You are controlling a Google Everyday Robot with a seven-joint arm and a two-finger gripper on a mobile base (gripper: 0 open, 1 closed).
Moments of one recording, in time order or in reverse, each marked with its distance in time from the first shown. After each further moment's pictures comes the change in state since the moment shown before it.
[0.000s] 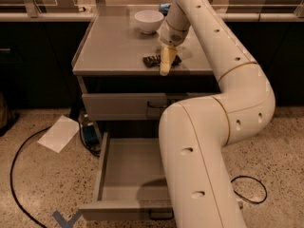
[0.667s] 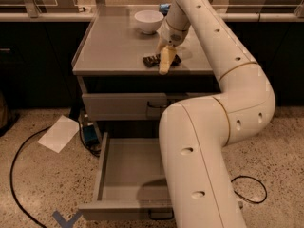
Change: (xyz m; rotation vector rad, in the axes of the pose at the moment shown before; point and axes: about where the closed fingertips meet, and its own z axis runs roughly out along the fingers) arm 0.000 0.000 0.000 0.000 0.000 0.000
